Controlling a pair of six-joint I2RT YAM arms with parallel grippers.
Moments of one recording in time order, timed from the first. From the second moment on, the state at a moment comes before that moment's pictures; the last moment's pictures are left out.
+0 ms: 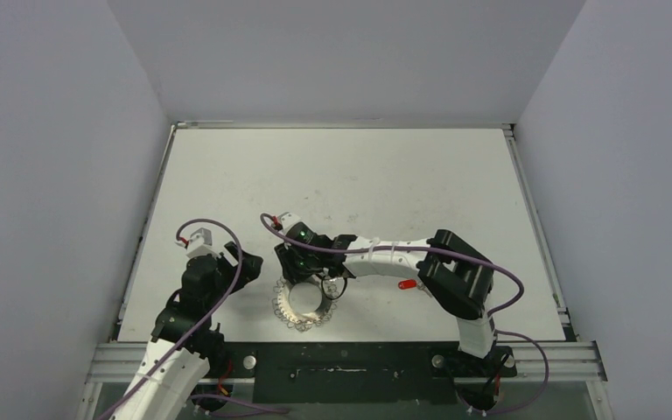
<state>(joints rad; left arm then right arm) -0.31 0.36 0.29 -0.45 -0.11 -0.79 1.10 1.92 1.24 -0.15 0.00 0.42</state>
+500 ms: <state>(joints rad) -0.31 0.36 0.28 -0.46 -0.11 -0.79 1.10 2.01 1.33 -0.22 0.02 0.45</state>
